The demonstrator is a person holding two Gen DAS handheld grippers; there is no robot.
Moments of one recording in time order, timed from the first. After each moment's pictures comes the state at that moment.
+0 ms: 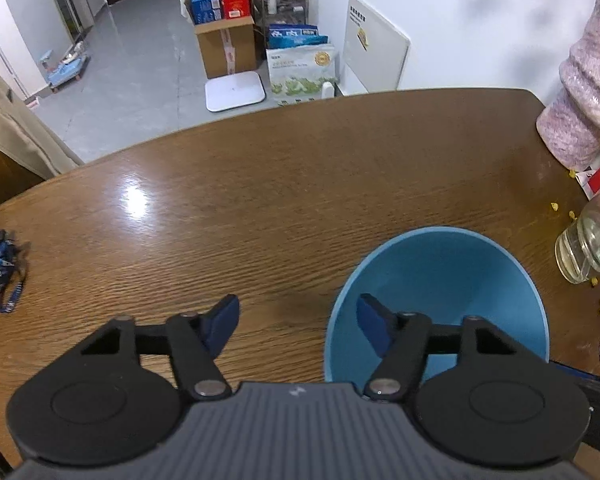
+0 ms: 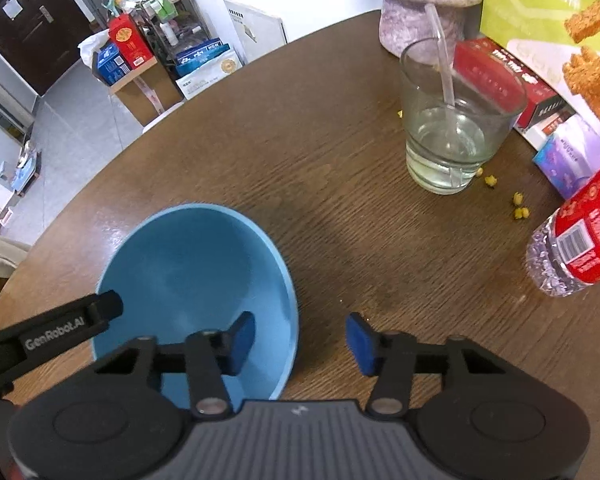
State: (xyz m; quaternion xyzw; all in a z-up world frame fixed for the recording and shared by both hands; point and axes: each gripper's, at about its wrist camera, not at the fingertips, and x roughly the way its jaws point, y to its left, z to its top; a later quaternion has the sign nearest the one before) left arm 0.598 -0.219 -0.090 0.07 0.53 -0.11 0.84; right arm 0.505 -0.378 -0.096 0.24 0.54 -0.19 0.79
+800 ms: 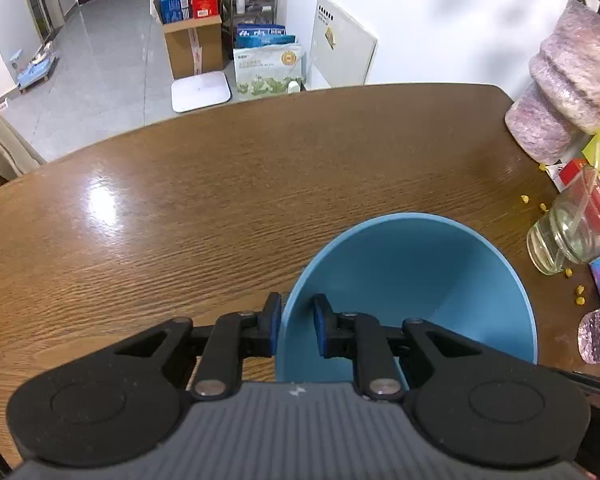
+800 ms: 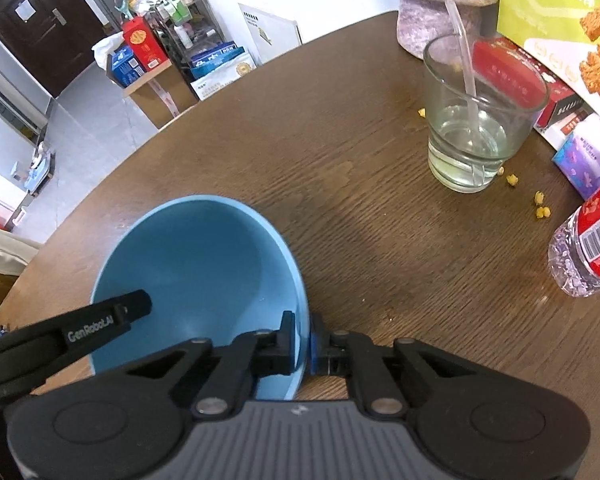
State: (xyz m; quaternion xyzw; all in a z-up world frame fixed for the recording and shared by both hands) left arm 0.595 -0.219 -0.093 0.05 0.53 -0.15 0.83; right arm 0.502 -0.368 -0.098 0.24 0.52 -0.17 0.80
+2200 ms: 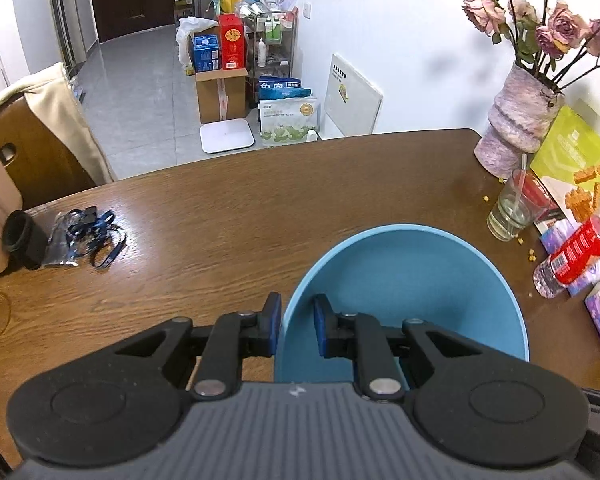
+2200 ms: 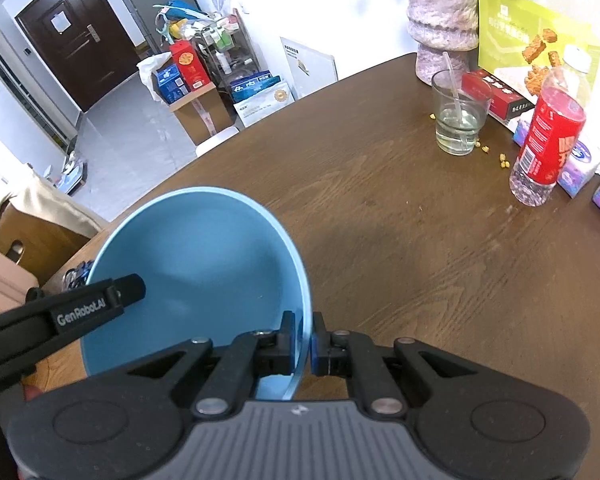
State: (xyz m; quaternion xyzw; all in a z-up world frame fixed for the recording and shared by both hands) left arm 0.459 -0.078 0.024 0.04 0.46 -0.16 0.87; right arm 0.372 -0.220 0.011 0.23 0.48 -0.16 0.83
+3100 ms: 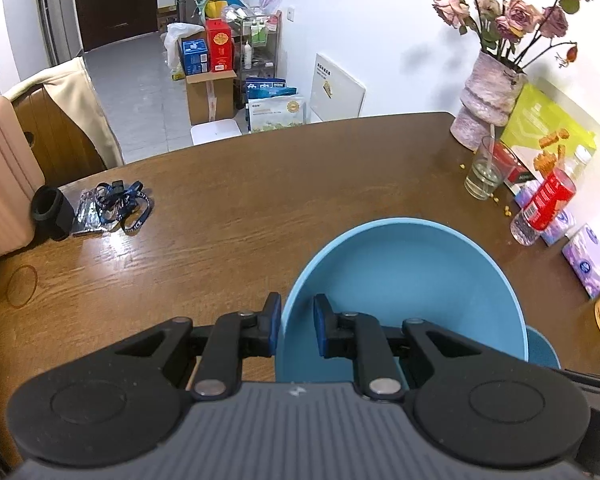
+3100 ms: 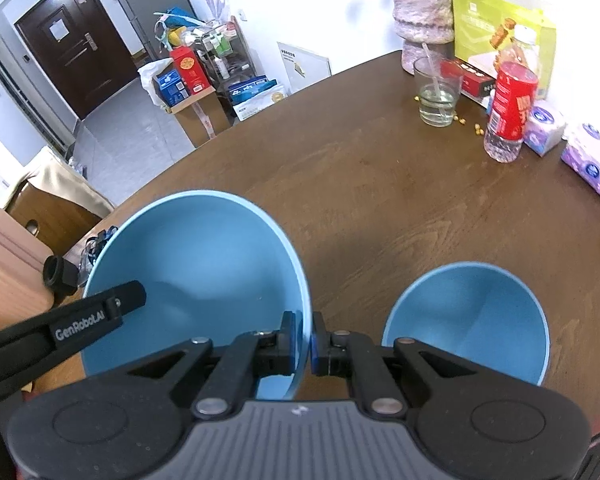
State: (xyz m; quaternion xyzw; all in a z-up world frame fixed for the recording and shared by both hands) left arm 0.380 -0.013 0.036 0.05 0.45 -0.19 0.87; right arm 0.291 -0.153 0.030 0.23 0.46 -0.18 0.84
